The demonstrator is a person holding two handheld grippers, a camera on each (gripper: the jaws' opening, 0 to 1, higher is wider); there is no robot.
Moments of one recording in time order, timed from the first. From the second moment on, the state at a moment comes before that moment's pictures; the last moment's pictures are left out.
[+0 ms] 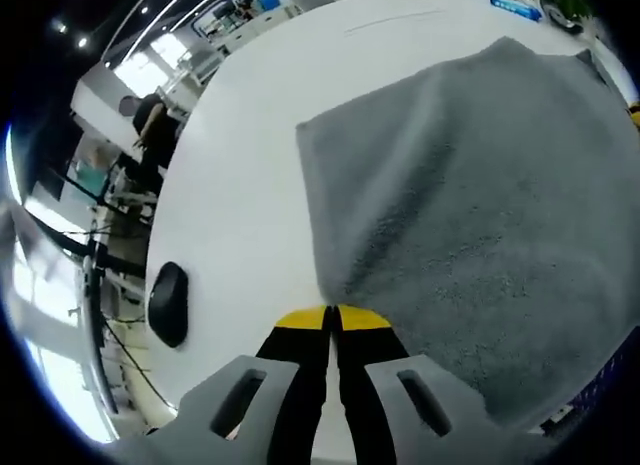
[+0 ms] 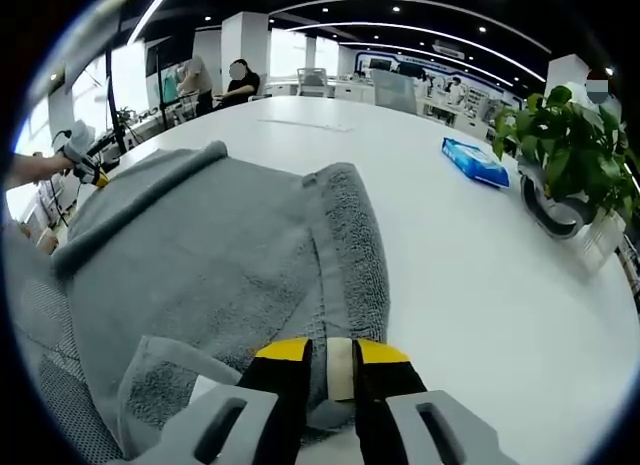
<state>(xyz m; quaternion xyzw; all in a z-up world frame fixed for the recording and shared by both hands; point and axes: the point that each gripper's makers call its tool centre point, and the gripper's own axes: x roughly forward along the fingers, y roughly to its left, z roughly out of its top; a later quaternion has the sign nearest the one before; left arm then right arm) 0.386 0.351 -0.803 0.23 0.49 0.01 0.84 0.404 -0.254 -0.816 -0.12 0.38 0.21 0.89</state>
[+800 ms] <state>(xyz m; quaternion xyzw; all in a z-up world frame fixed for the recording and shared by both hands) 0.393 0.374 -0.799 0.24 0.49 0.01 0.84 0.405 -0.255 -0.816 -0.12 0.37 0.21 0.90</state>
